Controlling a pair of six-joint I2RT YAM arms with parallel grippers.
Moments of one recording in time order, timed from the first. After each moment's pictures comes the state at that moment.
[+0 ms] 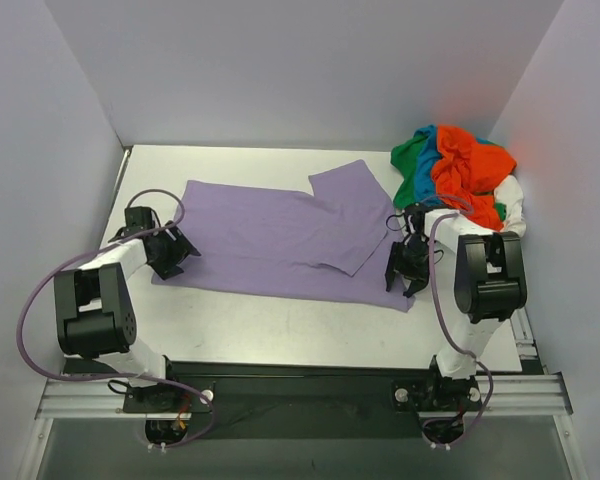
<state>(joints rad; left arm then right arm) 0.16 1.62 0.88 -0.32 0.22 -0.61 0.08 1.84 1.12 -0.91 -0.08 0.37</state>
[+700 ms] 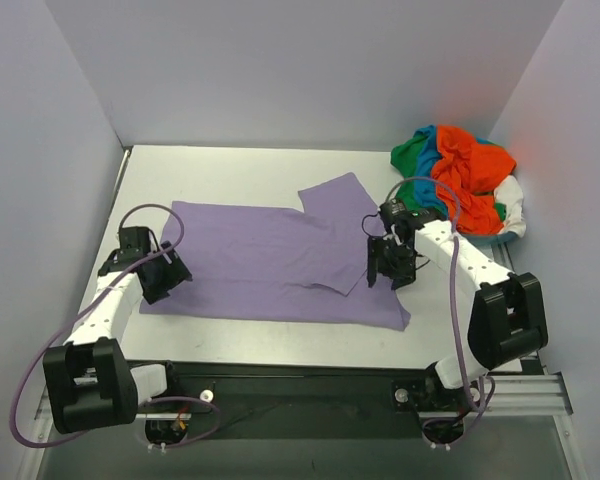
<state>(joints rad) 0.14 1.21 0.70 -0.57 0.08 -0.51 0.32 1.53 1.07 -0.97 -0.02 0.40</state>
